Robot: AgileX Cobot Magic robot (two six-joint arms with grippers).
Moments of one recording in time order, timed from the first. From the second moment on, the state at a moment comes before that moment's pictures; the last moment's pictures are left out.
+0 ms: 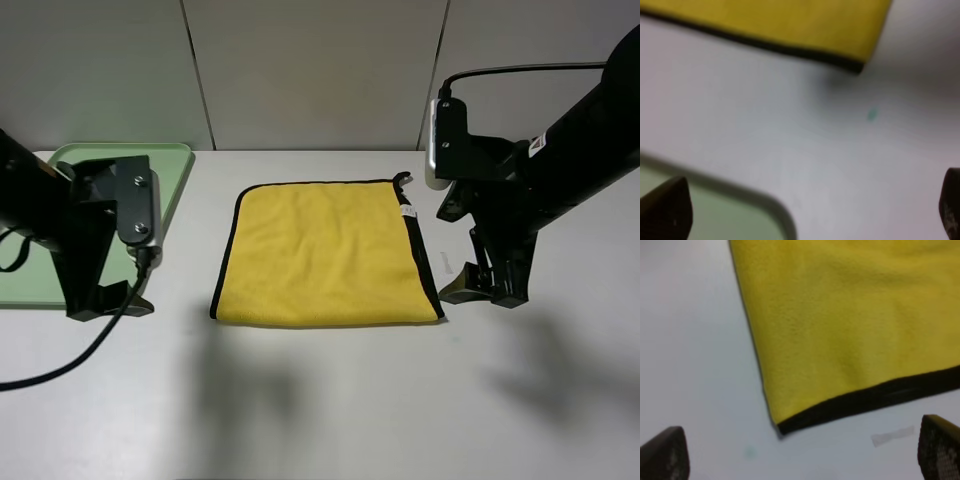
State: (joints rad) left arm -0.34 1.43 -0.70 -0.17 0.43 1.17; right arm 0.41 1.48 -0.84 0.28 0.64 -1.18
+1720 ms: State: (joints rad) left arm -0.52 1.85 -0.71 -0.19 -0.11 1.49; right arm 0.41 1.63 -0.84 0.41 0.52 -1.21
